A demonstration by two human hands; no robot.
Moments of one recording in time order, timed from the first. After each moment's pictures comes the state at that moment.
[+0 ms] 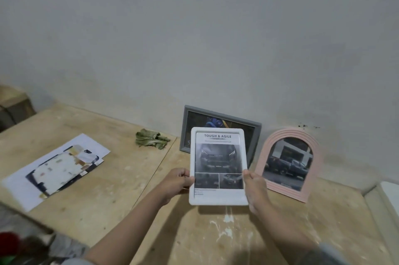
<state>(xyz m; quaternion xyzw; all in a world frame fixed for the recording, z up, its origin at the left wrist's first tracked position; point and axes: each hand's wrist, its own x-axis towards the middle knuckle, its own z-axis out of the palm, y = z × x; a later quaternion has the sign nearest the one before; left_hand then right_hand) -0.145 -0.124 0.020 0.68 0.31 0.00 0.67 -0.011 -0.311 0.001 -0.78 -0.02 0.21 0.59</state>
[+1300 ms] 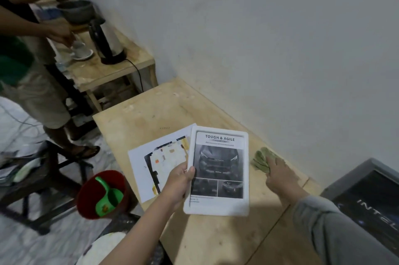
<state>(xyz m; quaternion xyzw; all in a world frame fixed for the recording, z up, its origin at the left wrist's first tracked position) -0.316 0.178 0.009 0.47 0.53 0.24 0.66 -0.006 0.124 -0.101 -0.88 -0.45 0.16 -0.02</state>
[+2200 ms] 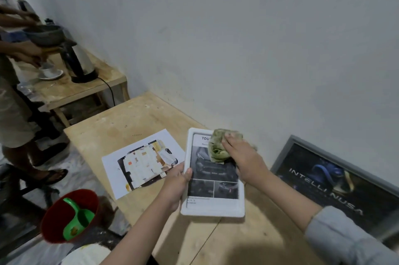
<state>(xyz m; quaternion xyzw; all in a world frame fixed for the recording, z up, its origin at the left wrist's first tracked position) -0.276 0.082 0.046 0.56 0.47 0.23 0.64 -0.043 0.032 0.025 -0.64 -0.73 -0.14 0.21</state>
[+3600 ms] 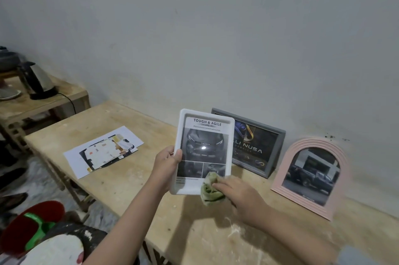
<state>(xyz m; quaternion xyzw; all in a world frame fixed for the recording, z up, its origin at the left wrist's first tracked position) -0.234 -0.133 0.089 0.61 0.38 0.31 0.63 -0.079 -0.310 0.035 -0.67 -0.71 -0.04 0.21</state>
